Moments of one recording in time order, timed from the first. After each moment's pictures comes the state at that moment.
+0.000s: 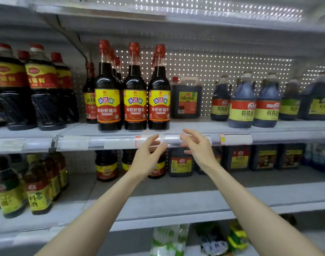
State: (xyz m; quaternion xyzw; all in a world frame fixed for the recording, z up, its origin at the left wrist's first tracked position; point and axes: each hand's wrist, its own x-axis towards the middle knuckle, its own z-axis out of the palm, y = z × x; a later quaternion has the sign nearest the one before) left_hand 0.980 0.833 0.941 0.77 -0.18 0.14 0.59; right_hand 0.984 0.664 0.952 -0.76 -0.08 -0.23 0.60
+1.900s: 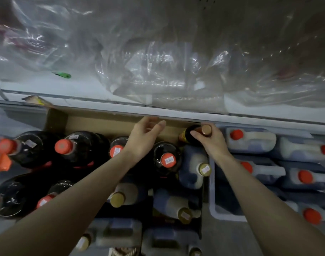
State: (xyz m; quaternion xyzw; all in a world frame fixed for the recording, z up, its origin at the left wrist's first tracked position) left_hand 0.924 0.654 -0.009 0.73 0.19 -0.20 0.63; right_hand 0.933 0.445 -0.052 -0.83 0.22 0.16 0.50
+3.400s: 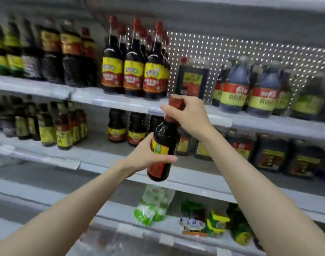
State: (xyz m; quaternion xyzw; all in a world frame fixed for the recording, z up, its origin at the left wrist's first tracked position) left_hand 0.843 0.718 0.898 0.77 -0.14 0.08 0.62; right_hand 0.881 0.576 0.993 -0.80 -0.32 -0.22 0.46
